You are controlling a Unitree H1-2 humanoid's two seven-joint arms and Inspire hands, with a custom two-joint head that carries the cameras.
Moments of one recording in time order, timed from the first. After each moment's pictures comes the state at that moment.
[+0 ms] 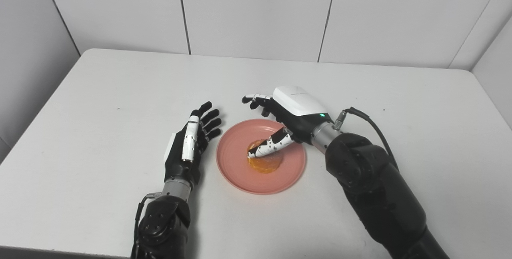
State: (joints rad) left arm -0.07 -0.07 0.04 -0.16 -0.15 0.27 0.02; right arm -0.52 -0.15 0.44 -0.20 -0.84 0.31 0.57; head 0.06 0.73
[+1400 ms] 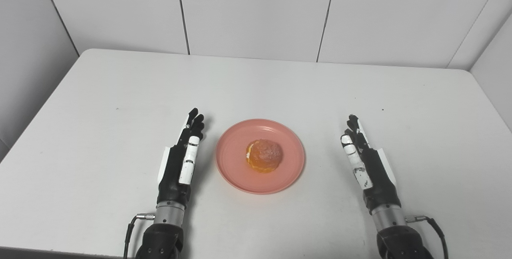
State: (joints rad) left arm 0.08 -0.04 -0.04 -0.14 0.09 -0.06 0.03; right arm -0.02 -0.01 0.08 -0.17 -0.20 0.16 0.09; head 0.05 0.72
